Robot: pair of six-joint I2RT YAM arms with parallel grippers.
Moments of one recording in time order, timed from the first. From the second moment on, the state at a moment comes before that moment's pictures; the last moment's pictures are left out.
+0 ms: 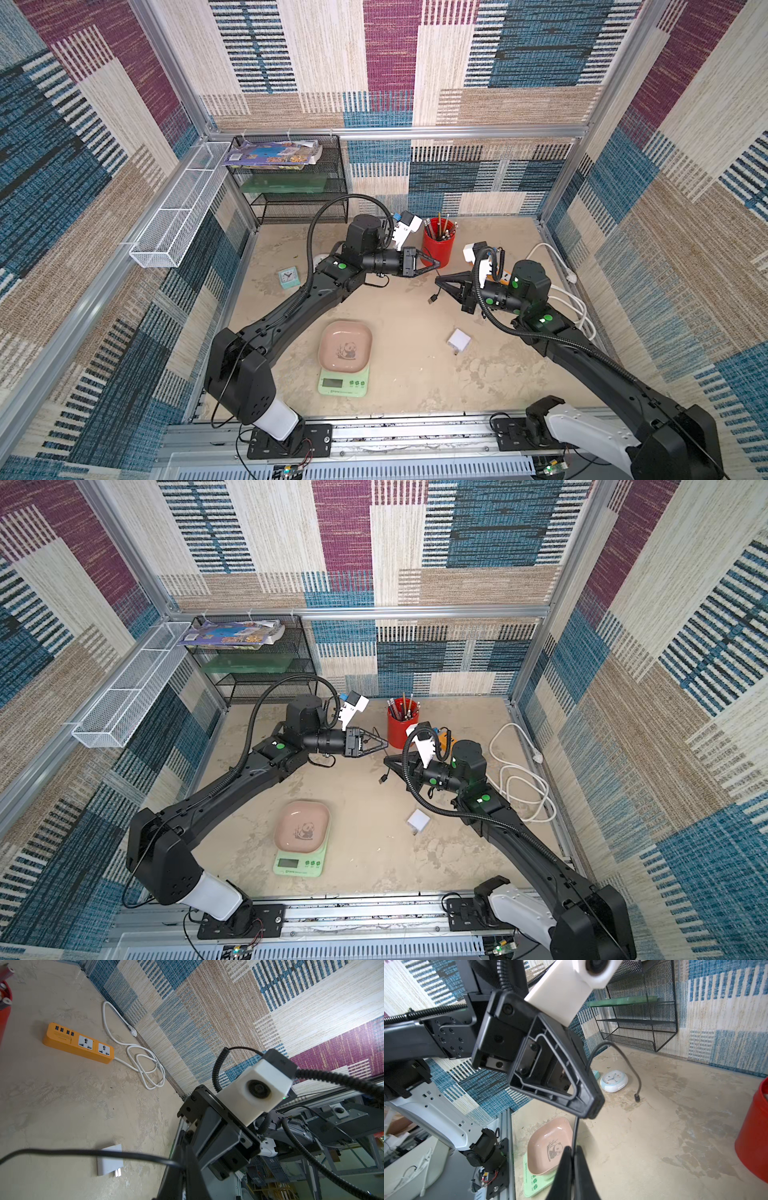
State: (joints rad) left arm -0.60 1.56 1.36 -0.11 0.87 -0.62; right arm 0.40 1.05 0.75 0.19 -0.73 0.31
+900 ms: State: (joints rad) left arm -0.87 1.16 0.81 0.20 0.12 0.44; right arm 0.45 1.12 1.00 -0.07 -0.45 0.85
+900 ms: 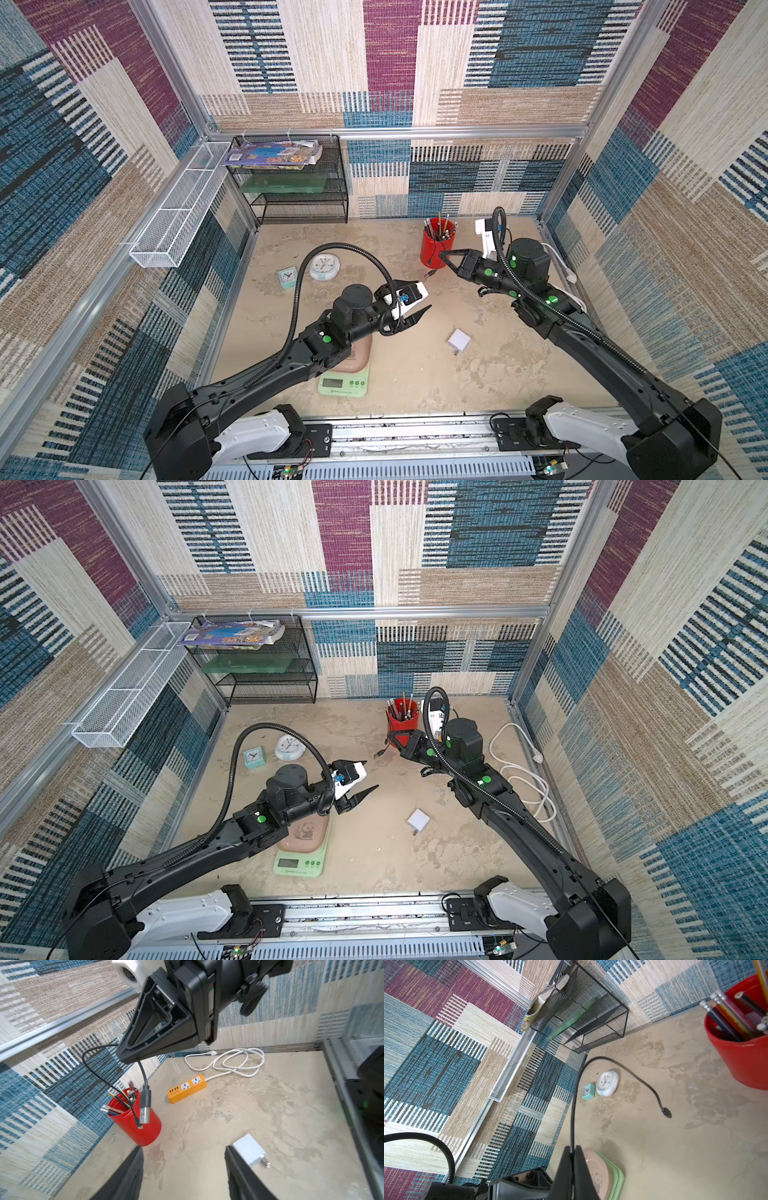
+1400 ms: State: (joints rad) left arm -0.87 1.25 0.89 0.23 0.03 0.55; right arm 0.46 1.13 1.00 -0.10 -0.45 0.89
